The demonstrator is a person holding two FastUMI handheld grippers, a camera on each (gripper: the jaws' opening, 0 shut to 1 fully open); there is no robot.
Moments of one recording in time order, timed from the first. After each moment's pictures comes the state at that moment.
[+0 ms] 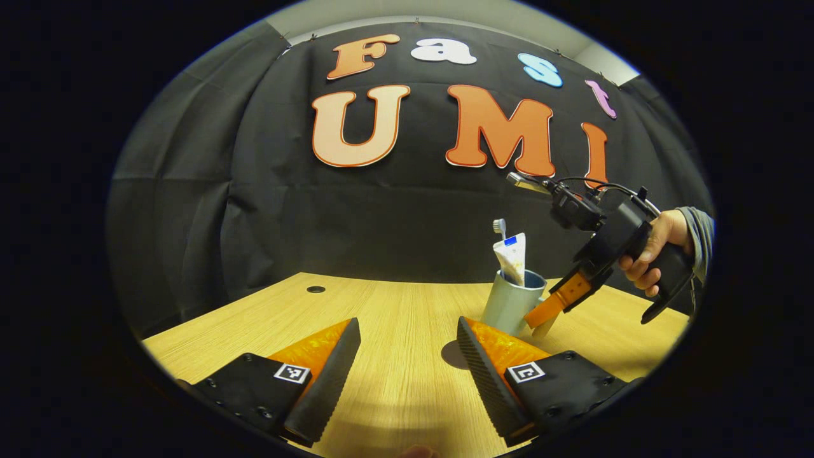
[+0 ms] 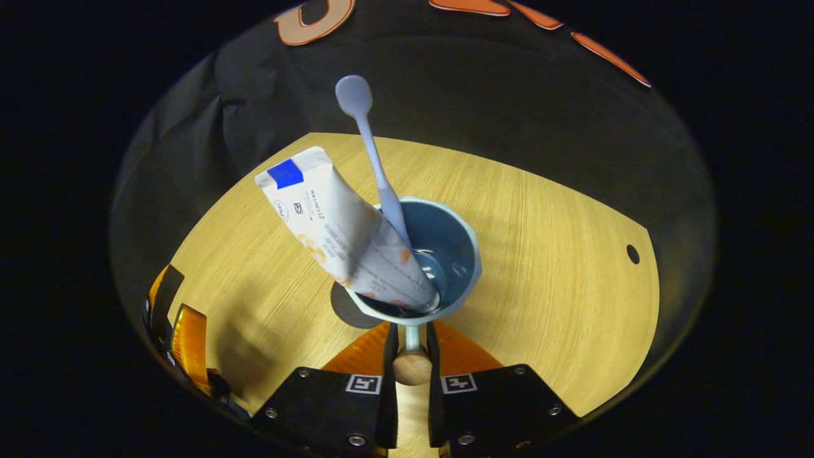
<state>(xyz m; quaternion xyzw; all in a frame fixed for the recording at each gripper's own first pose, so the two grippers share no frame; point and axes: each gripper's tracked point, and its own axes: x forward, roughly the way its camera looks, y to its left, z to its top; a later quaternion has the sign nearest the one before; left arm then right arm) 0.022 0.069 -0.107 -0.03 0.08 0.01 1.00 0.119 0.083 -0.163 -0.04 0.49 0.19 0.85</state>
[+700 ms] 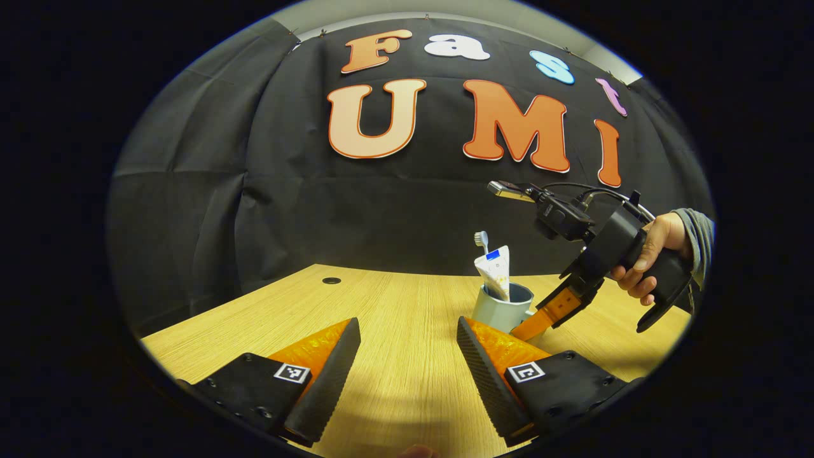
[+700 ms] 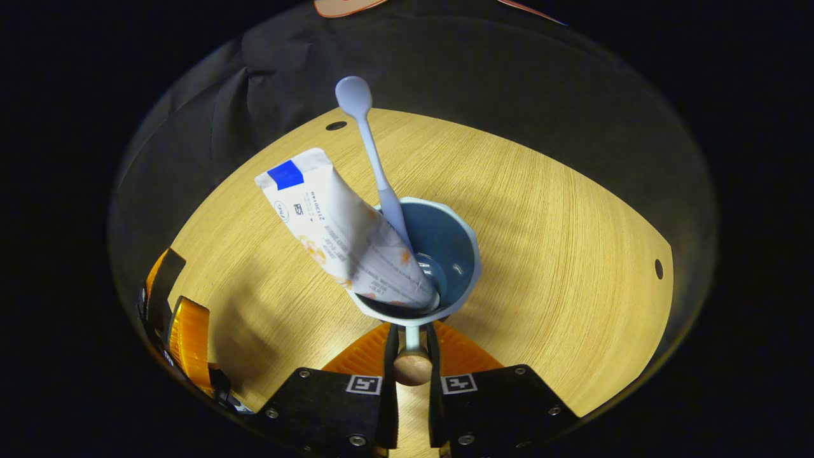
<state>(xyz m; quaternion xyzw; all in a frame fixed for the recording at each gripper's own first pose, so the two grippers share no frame) 0.014 0.094 -0.121 -0.03 0.10 0.04 0.99 0.127 0.082 -0.156 -0.07 0.52 0.23 0.82</state>
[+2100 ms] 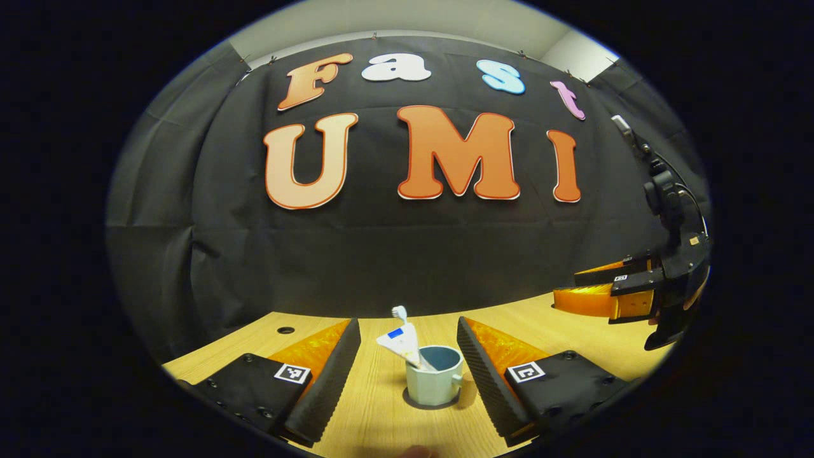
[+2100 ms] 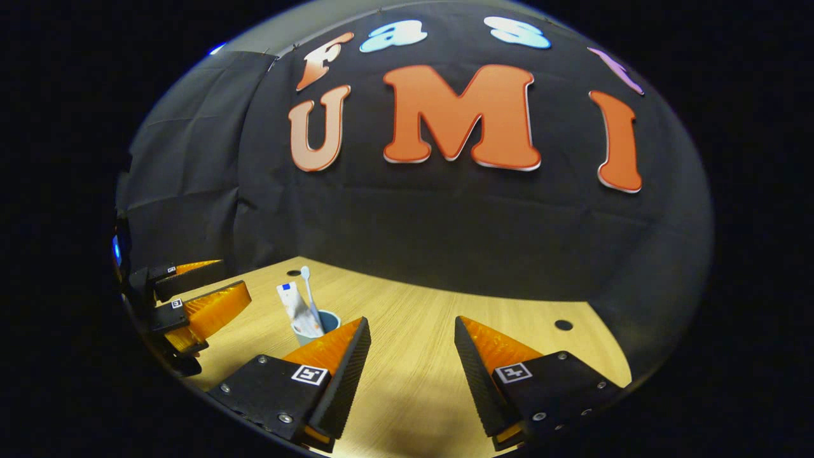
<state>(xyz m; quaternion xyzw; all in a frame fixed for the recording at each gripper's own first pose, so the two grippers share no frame) 0.062 -0.015 -0.034 0.02 0.02 -0.05 1.00 0.121 -0.103 0.016 0.00 0.12 0.11 0.99</state>
